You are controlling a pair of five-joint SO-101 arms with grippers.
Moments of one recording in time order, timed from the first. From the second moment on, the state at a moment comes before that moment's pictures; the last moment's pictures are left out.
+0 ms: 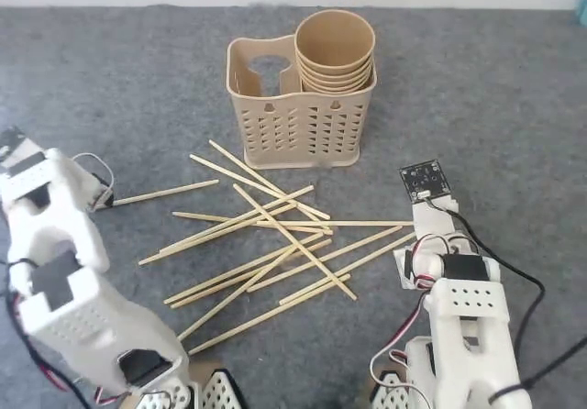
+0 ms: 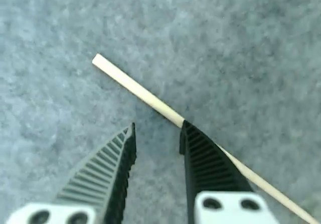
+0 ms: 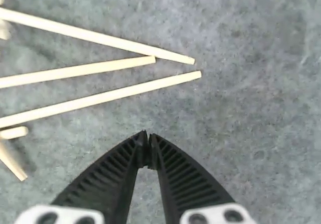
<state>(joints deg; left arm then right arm) -40.1 18.2 14.6 61.4 26.1 -0.9 -49.6 73.7 53.0 16.7</state>
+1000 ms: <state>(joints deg) -40.3 22.6 8.7 63.9 26.7 -1.0 -50.0 74.5 53.0 19.0</state>
